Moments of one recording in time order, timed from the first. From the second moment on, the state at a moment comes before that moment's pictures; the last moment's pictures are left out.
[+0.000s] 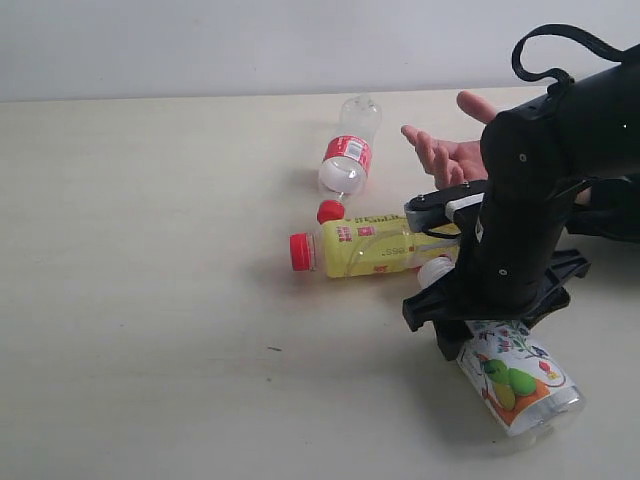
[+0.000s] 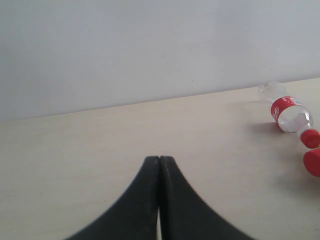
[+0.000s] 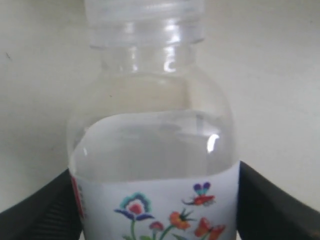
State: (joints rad) left arm -0.09 0.01 0.00 0.17 0.20 -0.08; right arm 0.51 1.81 -0.91 -0.02 0.80 0.24
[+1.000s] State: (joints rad) left arm -0.09 0.01 0.00 0.17 0.20 -0.08; right arm 0.51 1.68 -0.91 0.04 0.95 0.16
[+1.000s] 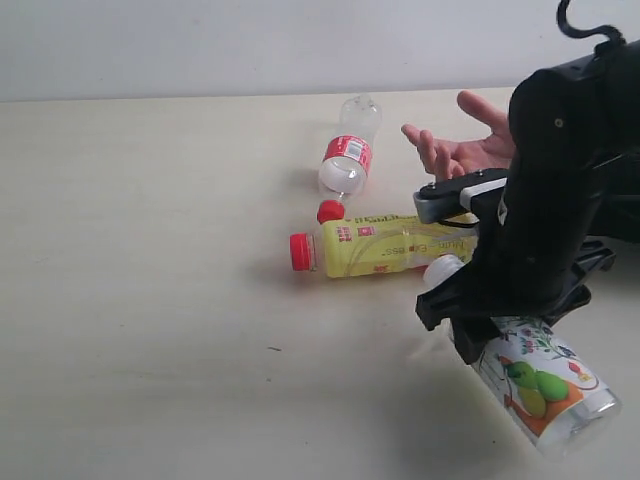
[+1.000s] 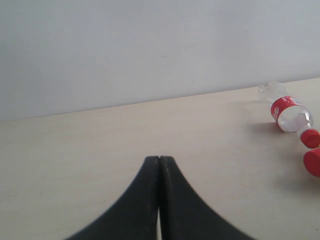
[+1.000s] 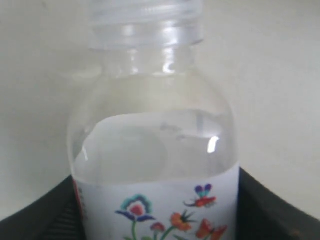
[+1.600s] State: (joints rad) left arm -0.09 0.01 0.00 0.17 0.20 -0.08; right arm 0.49 1.34 -1.15 0.01 1.13 0.11
